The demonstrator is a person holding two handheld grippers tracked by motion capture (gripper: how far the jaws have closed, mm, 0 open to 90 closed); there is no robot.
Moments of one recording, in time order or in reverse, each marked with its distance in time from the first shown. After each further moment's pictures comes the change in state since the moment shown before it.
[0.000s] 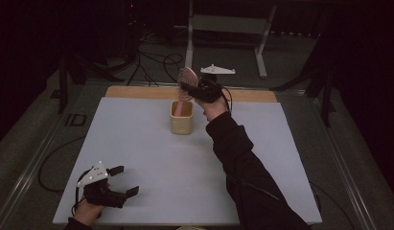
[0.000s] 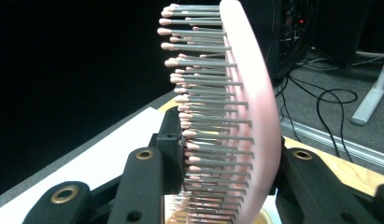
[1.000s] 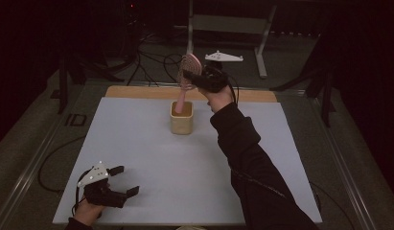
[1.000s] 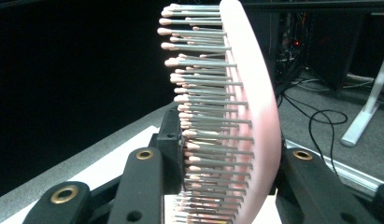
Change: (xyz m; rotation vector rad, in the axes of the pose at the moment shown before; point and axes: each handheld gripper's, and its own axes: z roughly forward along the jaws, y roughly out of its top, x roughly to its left) left arm -0.001 0.000 0.000 0.002 0.007 -0.003; right arm 0.009 0.041 -0.026 -0.046 -0.001 -0.050
